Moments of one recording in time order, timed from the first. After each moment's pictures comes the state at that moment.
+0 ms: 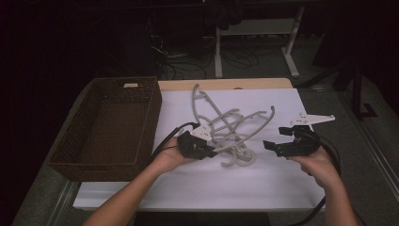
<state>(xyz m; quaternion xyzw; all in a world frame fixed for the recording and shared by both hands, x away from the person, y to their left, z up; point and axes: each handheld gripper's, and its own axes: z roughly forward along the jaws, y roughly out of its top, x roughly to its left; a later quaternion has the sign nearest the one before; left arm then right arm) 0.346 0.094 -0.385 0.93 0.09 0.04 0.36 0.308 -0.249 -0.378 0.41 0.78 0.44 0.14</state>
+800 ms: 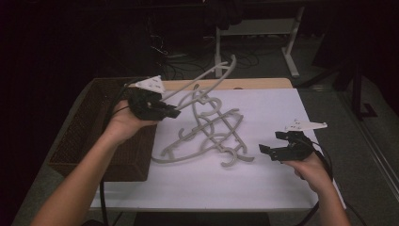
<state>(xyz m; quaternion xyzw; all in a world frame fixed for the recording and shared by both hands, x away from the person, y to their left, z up) 0.368 0.204 -0.258 0.90 0.18 0.12 0.38 0.307 -0.238 -0.405 0.42 0.78 0.44 0.14</state>
